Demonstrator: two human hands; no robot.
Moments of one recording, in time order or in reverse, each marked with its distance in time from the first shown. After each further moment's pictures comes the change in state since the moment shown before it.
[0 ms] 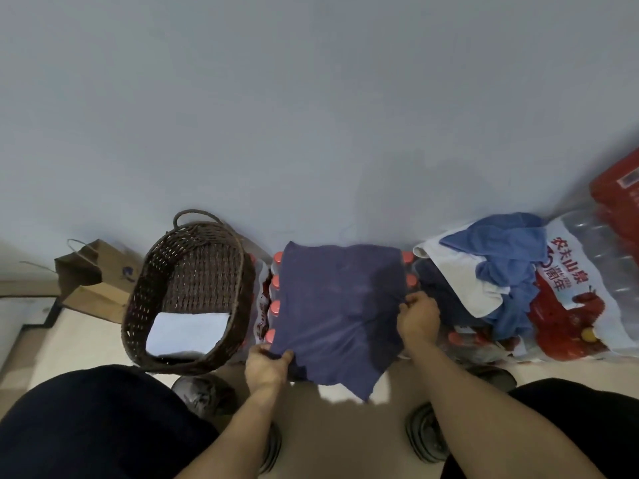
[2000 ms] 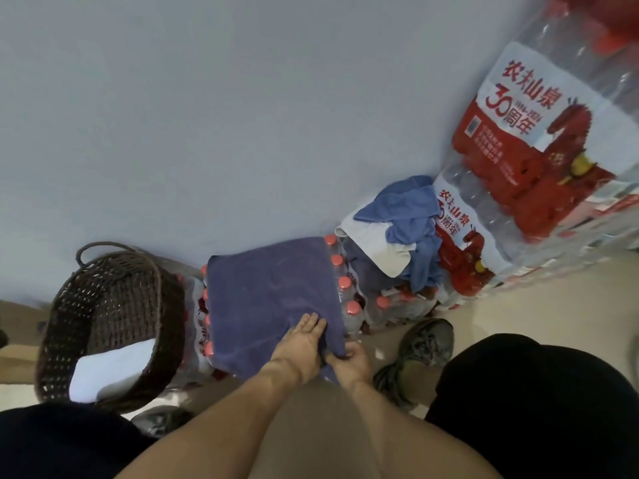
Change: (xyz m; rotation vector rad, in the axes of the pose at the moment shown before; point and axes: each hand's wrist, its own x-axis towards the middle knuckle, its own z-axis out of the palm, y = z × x) left_hand -0.066 0.041 0.112 1.243 -0.515 1.040; right_hand -0.091 0.102 0.022 0.401 -0.355 0.368
